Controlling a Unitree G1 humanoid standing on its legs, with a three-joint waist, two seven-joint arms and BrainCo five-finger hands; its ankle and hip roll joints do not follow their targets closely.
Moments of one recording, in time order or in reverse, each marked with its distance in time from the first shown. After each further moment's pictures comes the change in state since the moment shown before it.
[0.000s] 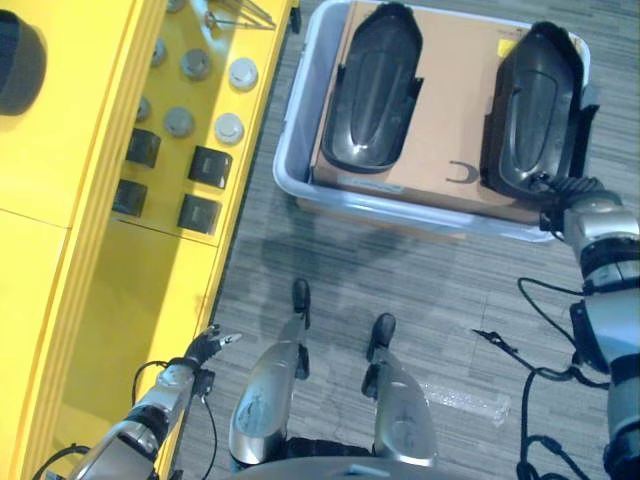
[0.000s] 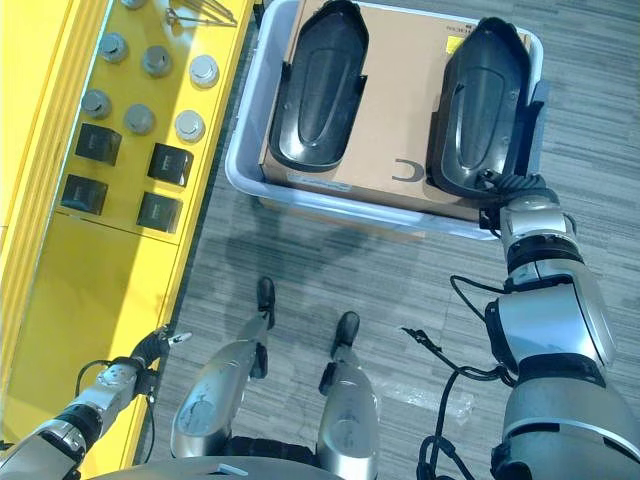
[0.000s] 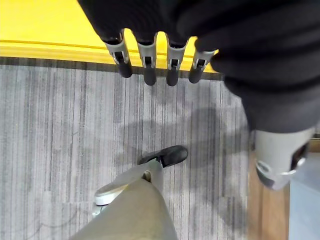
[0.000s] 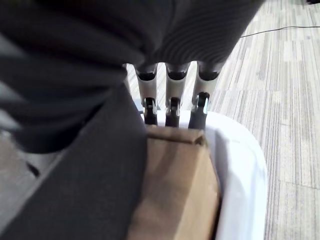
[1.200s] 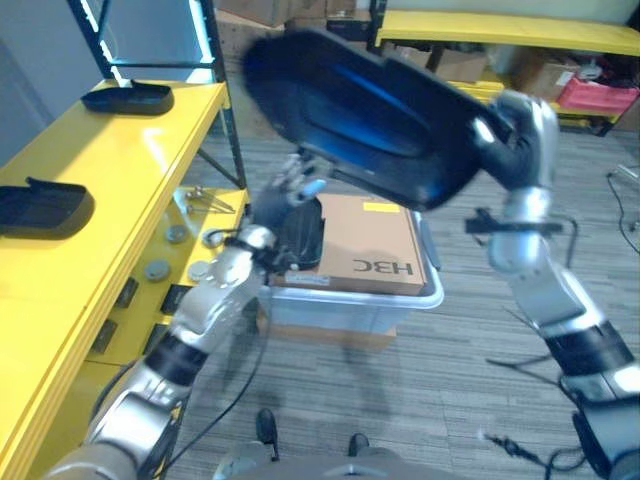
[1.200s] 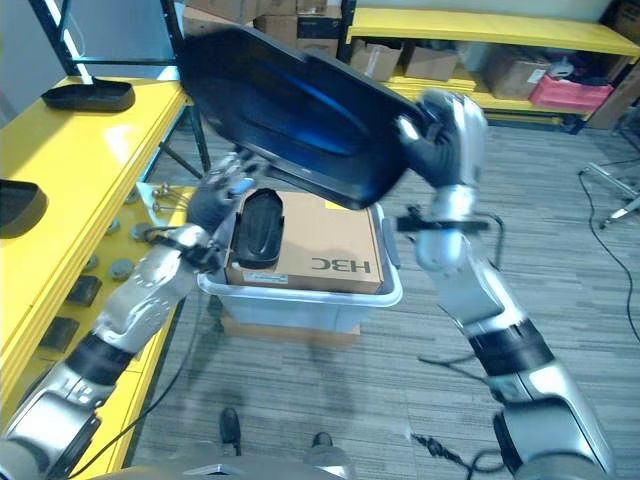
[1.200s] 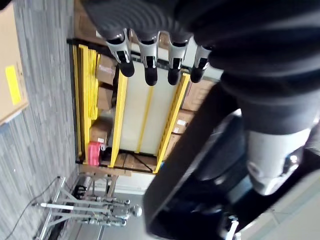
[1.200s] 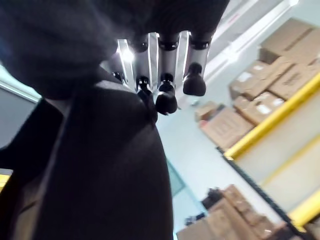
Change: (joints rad) left arm -0.297 -0.086 0.013 -1.002 -0.250 0.148 0.138; right arm 0.473 0.087 -0.058 -1.329 -0.596 -0.364 -0.497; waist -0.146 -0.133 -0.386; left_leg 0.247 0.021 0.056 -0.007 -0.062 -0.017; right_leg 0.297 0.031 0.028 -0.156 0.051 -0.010
